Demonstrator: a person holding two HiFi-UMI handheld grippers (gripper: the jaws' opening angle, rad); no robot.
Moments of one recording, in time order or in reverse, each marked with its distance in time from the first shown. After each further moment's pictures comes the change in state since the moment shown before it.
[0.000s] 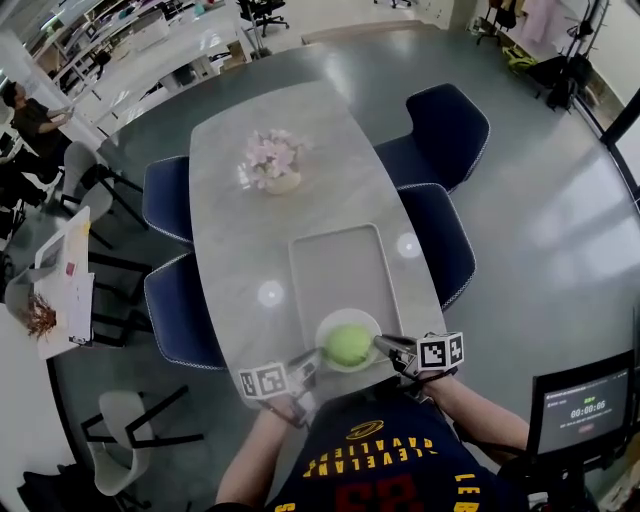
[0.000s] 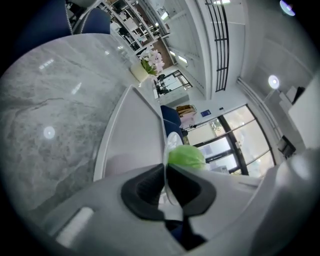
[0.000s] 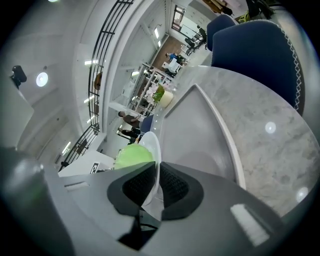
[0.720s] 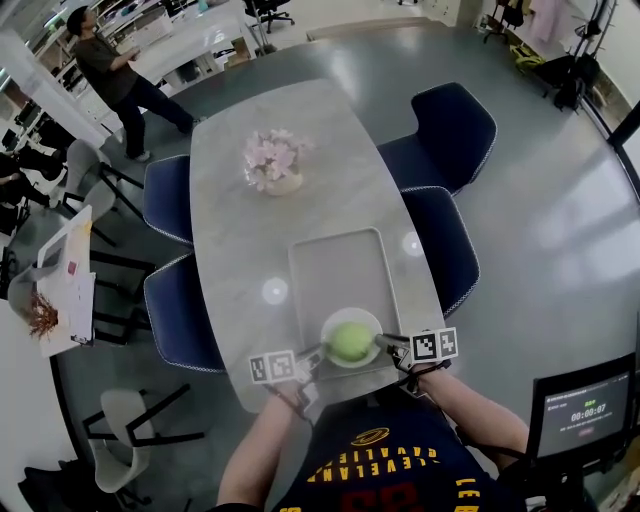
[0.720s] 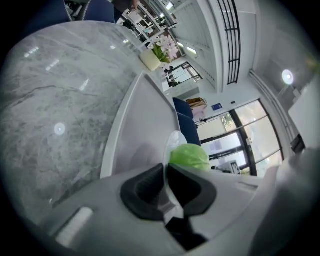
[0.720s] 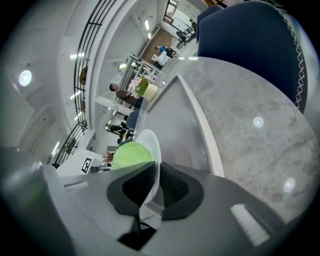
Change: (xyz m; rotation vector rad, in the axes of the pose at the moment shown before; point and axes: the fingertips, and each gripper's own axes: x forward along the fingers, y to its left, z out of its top) left arm 0.040 0.051 0.006 -0.035 0.082 0.109; right arm 0.025 -0.055 0.006 0.058 0.084 -0.122
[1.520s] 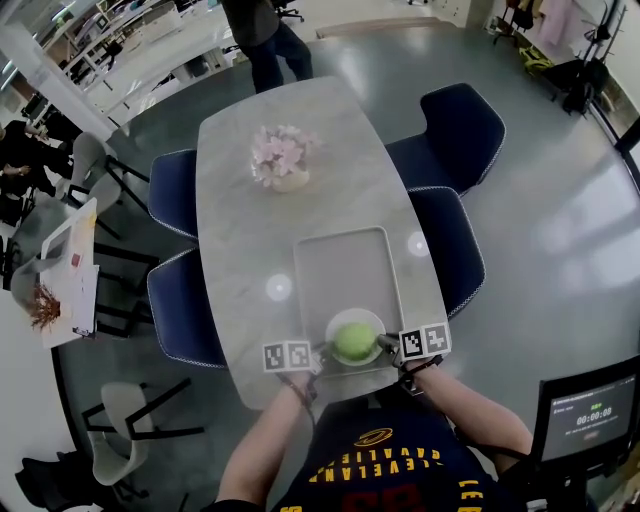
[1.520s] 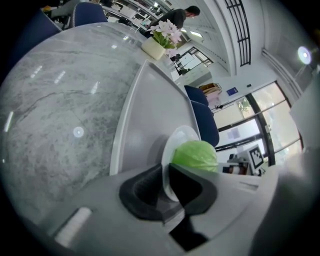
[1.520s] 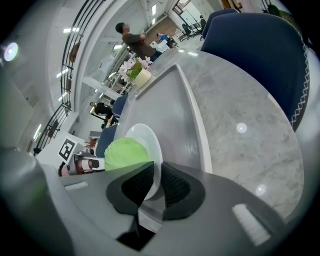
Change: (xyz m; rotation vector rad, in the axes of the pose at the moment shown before) left arm 0.015 0.030 -0.011 0.034 0.119 0.216; right arm 0.017 -0.024 -0.009 -0.084 0.125 -0.208
